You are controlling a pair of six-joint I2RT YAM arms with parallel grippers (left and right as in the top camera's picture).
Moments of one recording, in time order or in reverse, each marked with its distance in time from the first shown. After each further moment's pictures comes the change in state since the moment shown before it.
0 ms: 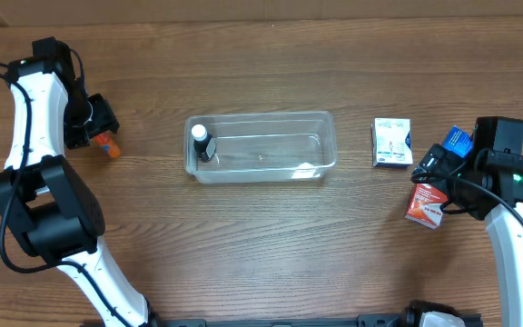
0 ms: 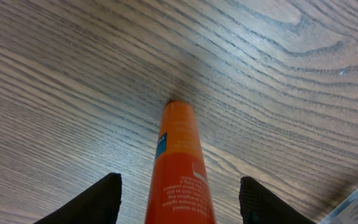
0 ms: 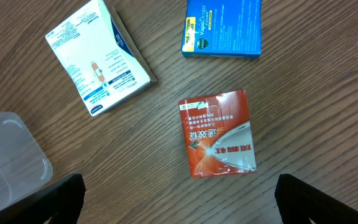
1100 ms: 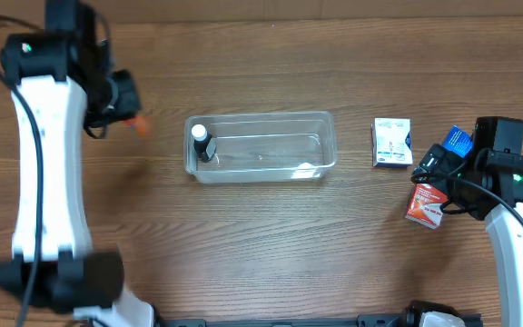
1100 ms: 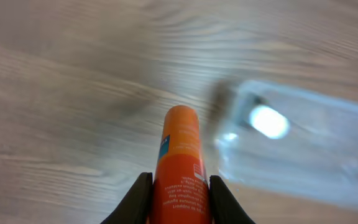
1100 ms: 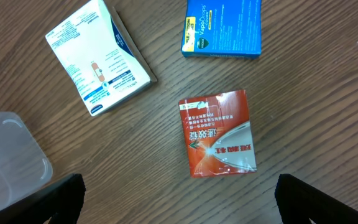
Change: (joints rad) left arm -0.258 -0.352 0.175 -0.304 0.041 -0.007; right arm 0.000 0.000 0.000 0.001 0.000 0.000
